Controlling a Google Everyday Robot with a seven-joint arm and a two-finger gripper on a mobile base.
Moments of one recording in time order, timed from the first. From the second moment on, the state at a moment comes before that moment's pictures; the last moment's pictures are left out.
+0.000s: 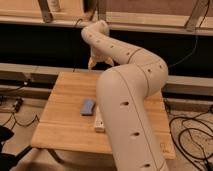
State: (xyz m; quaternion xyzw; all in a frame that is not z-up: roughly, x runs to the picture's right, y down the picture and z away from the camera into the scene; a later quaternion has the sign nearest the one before) arm -0.031 -0.125 0.866 -0.18 0.17 0.62 0.74
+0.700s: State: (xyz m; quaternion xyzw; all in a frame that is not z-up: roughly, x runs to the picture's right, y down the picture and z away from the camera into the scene) arm 0.101 -0.070 0.806 -0.17 0.20 0.69 0.67
